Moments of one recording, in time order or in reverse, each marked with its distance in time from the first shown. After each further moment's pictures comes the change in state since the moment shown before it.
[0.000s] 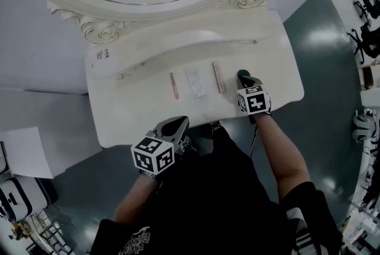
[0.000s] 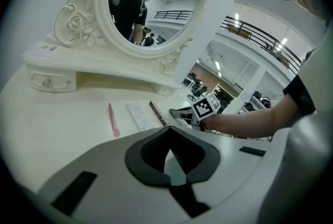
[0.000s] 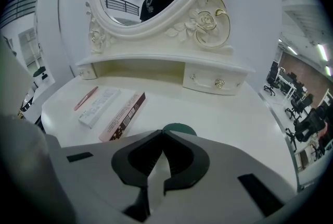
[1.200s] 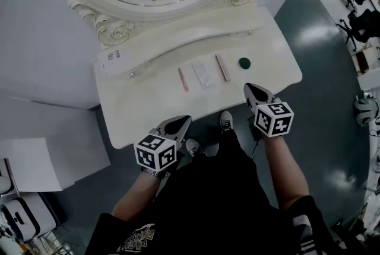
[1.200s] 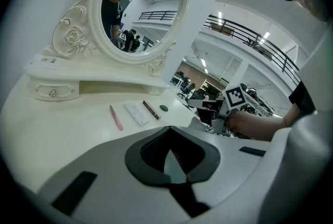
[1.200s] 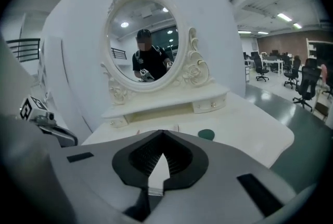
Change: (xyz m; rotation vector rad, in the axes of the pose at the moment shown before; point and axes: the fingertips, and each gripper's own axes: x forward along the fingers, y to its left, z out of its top) left arm -0.065 -0.007 -0.022 0.122 -0.001 -0.108; right arm -0.160 0.089 0.022 0.308 -0.384 0.063
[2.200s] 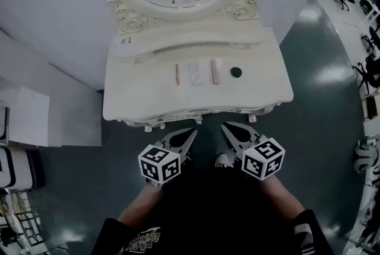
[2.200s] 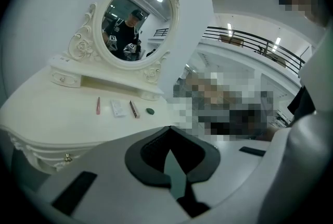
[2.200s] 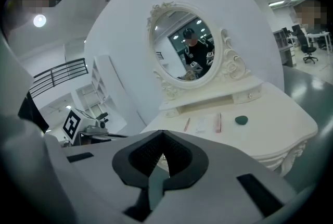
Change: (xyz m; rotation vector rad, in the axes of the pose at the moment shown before) left arm 0.019 -0.151 -0.034 -0.092 -0.176 0.161; right arm -0.154 0.071 -0.028 -0.038 0.059 0.506
